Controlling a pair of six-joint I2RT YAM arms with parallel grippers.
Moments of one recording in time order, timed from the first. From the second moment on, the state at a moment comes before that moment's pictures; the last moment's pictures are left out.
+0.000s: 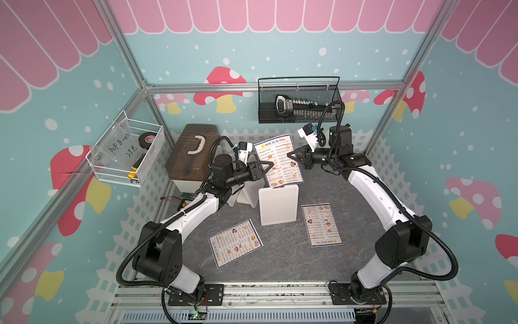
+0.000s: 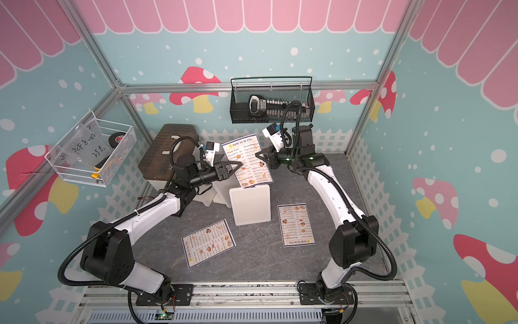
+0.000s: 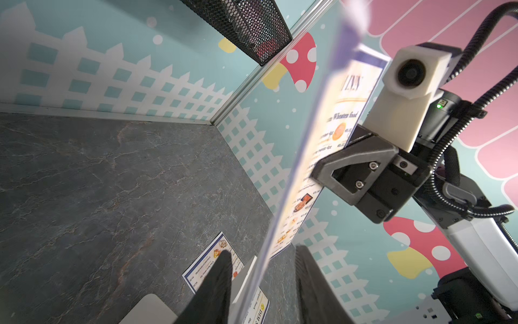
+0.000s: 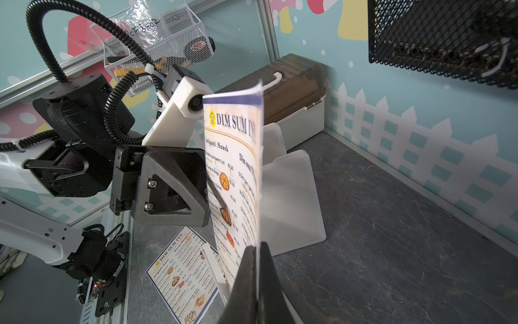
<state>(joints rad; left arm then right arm) -0.36 1.53 1.09 0.37 0.72 -0.76 0.30 1.66 1.65 -0.43 -0.84 -0.06</state>
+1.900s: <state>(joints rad) -0.38 1.51 1.04 0.38 0.72 -0.76 0.30 1.64 1.62 -0.44 -0.84 -0.07</state>
